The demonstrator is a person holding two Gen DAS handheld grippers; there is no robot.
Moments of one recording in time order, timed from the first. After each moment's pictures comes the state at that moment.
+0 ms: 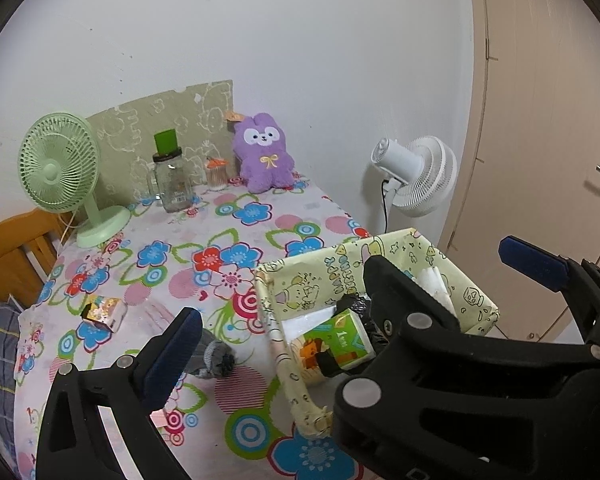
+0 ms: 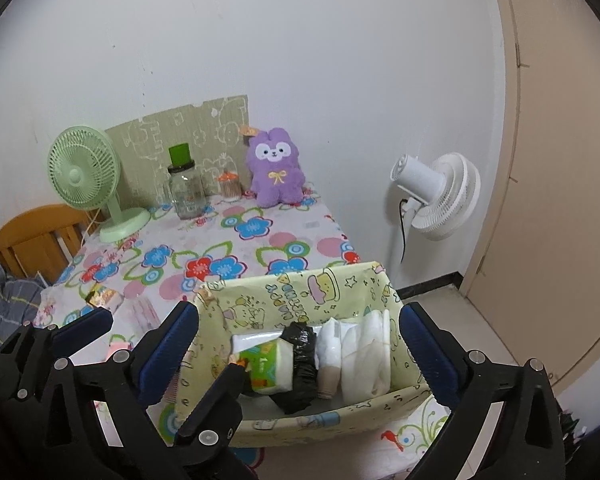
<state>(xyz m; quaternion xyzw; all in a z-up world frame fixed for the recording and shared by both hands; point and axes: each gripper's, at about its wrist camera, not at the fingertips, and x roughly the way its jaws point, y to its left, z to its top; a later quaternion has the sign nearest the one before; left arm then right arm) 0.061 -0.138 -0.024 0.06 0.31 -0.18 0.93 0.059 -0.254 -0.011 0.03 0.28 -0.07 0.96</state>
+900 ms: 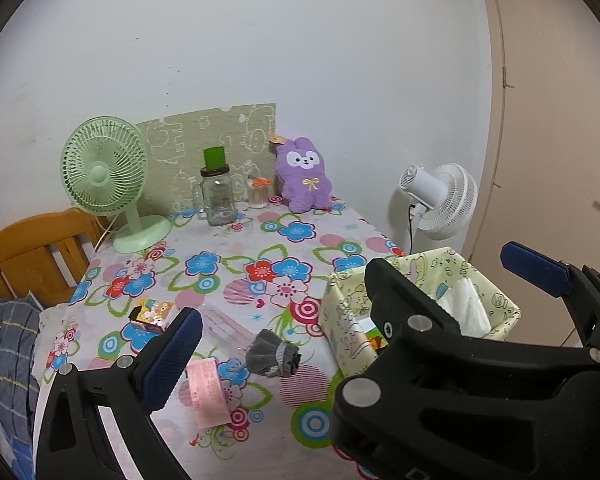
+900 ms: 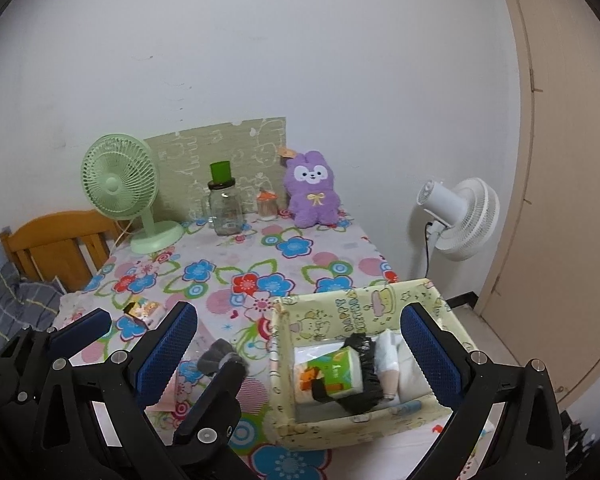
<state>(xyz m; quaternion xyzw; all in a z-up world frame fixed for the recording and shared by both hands) 0.048 -0.071 -0.009 0.05 0.27 -0.15 0.95 0.047 -0.188 0.003 0.02 0.25 -0.04 0.97</state>
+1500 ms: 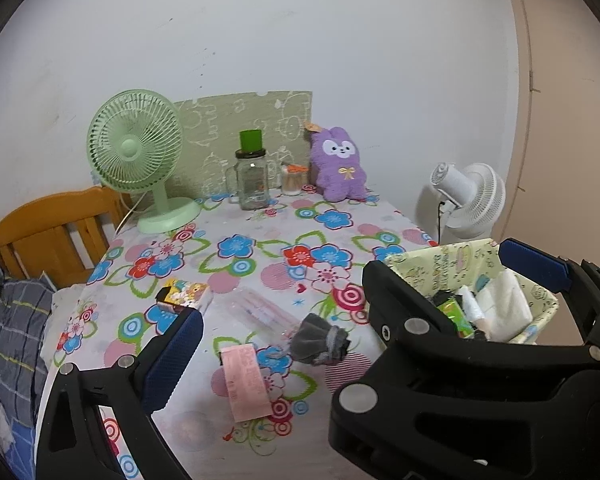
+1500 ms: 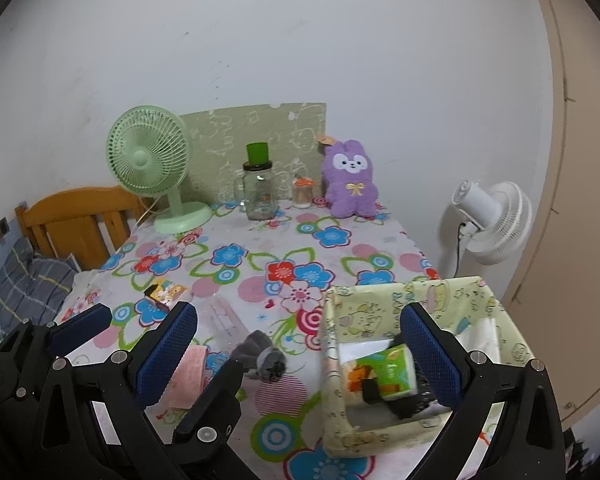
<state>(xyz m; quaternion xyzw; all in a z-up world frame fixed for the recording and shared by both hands) 0.061 -0.030 -0.032 0.03 0.28 -0.11 0.95 0.070 -0.145 -0.022 -0.01 0.26 0.00 0.96</state>
